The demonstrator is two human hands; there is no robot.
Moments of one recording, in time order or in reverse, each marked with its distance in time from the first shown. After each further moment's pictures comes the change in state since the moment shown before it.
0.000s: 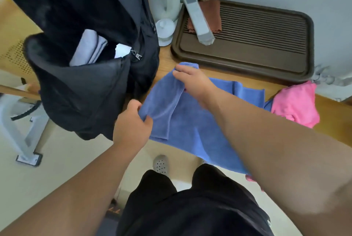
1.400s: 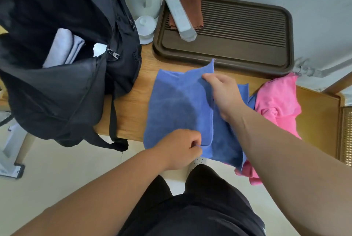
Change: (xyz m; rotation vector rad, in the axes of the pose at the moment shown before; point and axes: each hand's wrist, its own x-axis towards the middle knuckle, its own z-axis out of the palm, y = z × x) left_hand -0.043 0.069 0.073 -0.035 -0.838 0.466; right_hand -0.018 0.074 -0.072 0.211 0.410 0.041
